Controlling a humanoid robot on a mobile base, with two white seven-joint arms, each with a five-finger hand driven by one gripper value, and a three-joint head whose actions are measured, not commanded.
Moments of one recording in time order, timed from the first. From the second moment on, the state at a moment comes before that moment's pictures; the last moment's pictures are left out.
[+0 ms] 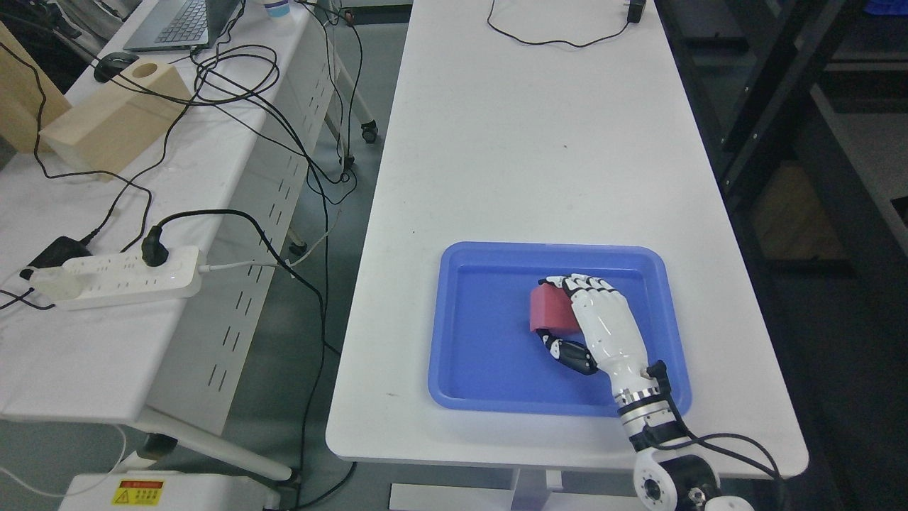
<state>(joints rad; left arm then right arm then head) 0.00 0.00 -0.13 0.00 0.13 -0.12 -0.17 0.13 0.00 0.23 -1.63 1.07 -0.19 -0.13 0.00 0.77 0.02</state>
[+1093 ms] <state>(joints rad) 0.00 0.00 -0.13 0.00 0.13 -0.12 -0.17 0.15 -0.03 0.15 -1.63 0.84 -0.31 -0.06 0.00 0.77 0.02</state>
